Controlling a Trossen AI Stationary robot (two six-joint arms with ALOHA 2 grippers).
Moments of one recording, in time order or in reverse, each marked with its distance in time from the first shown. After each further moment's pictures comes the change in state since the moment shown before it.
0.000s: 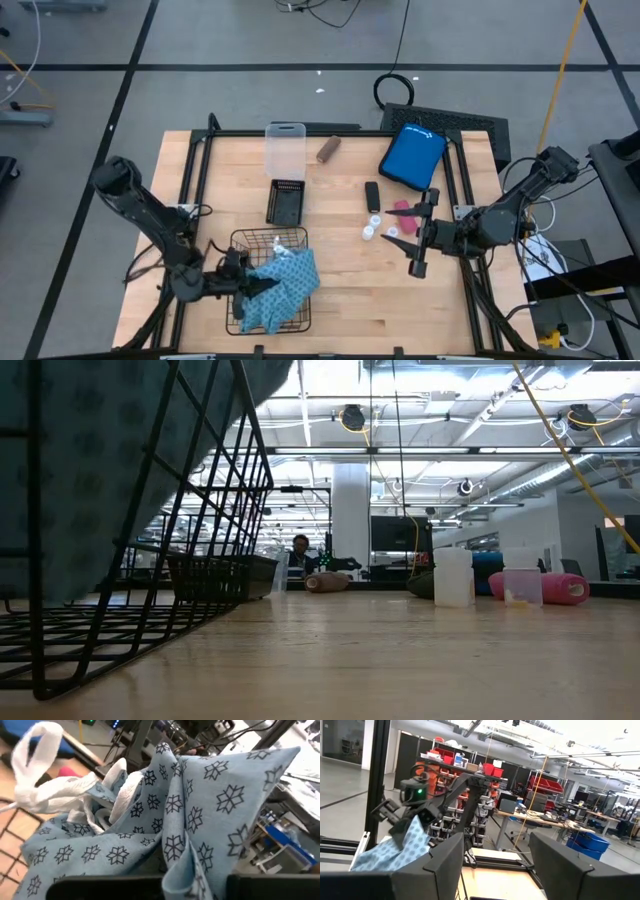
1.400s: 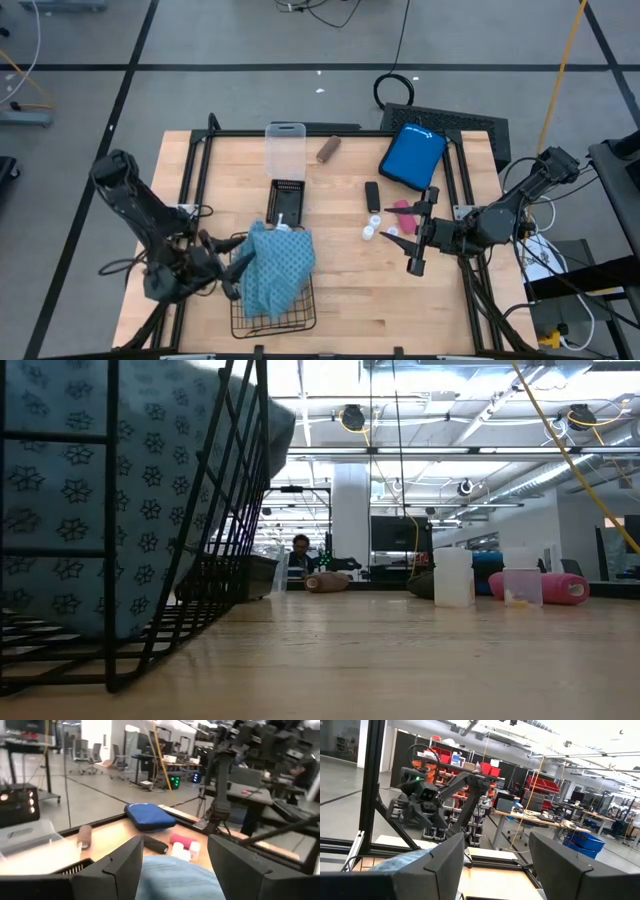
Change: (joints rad) left arm -0.138 -0.094 0.000 0.067 -0.646 0.664; right arm -0.013 0.000 0.000 0.000 0.000 -0.008
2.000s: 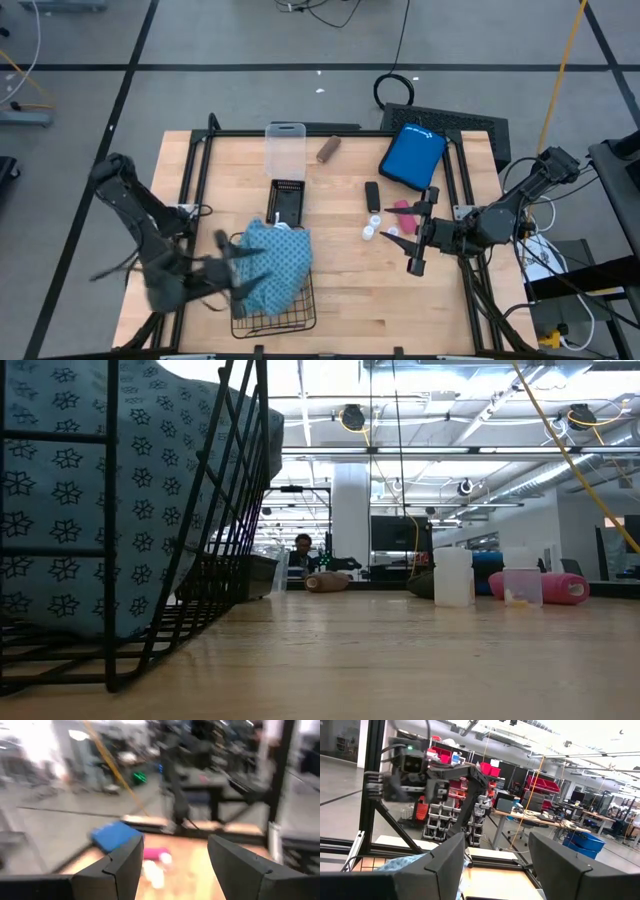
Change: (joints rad) left arm 0.118 0.049 0.432 -0.637 0.373 -0.004; right arm 0.000 0.000 0.000 0.000 0.000 0.000
